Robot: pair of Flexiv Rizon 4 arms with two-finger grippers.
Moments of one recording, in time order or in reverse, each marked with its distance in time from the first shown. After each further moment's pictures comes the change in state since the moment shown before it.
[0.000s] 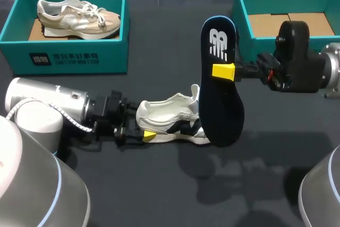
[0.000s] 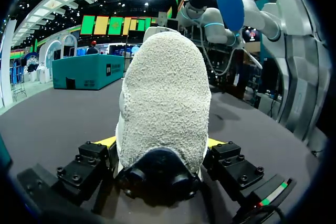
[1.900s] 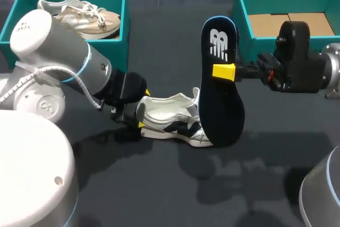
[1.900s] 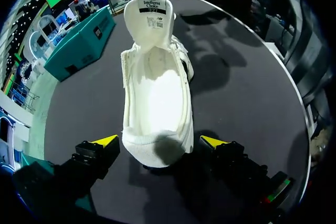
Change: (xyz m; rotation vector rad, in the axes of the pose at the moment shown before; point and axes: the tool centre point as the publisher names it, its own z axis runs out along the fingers) left arm -0.008 -0.045 -0.051 -0.771 -0.128 0.293; right arm 0.001 0.000 -0.001 -0.002 0.000 -0.001
